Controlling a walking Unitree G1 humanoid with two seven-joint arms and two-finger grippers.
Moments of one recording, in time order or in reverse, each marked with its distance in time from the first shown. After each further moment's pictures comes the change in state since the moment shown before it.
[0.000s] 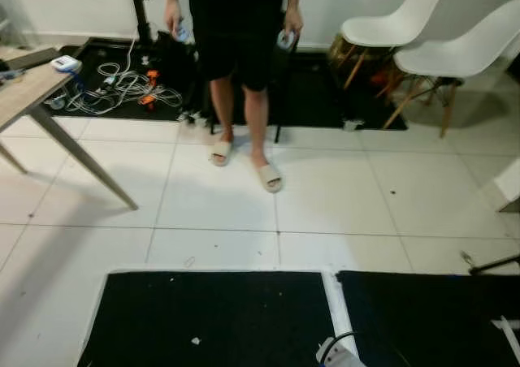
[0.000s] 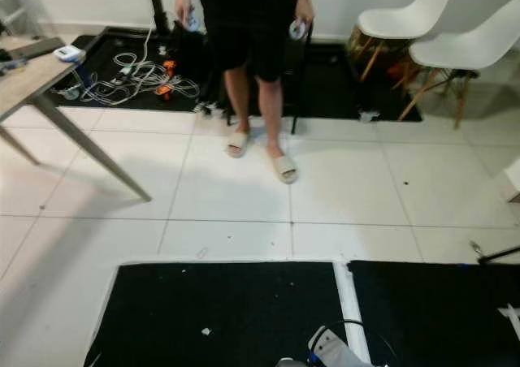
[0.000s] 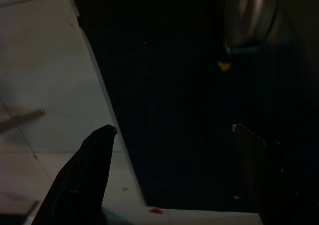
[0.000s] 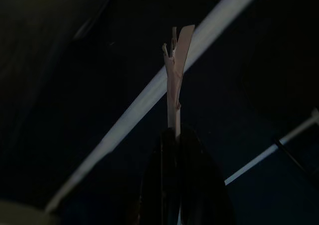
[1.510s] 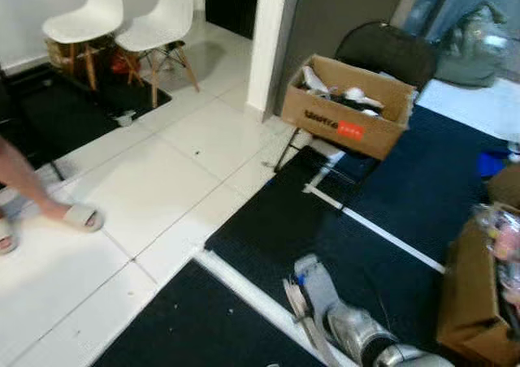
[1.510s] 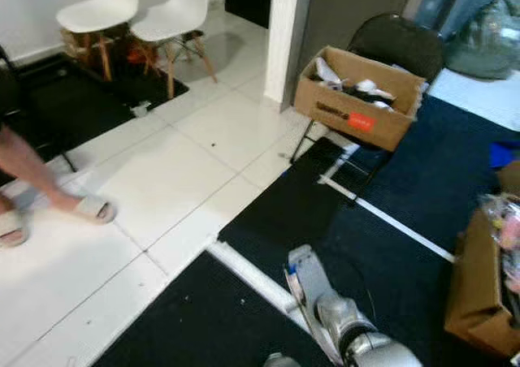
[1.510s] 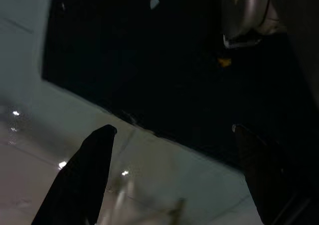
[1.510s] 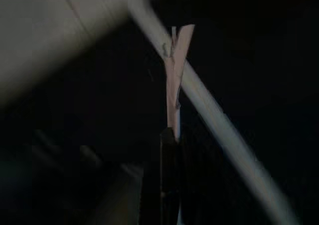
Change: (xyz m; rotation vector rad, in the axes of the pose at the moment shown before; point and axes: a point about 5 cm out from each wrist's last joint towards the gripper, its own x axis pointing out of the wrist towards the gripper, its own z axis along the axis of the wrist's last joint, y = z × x) left arm 0.000 -0.002 -0.003 -0.012 0.012 0.015; right arm -0.040 -0.042 0.174 0.527 -0.655 0.140
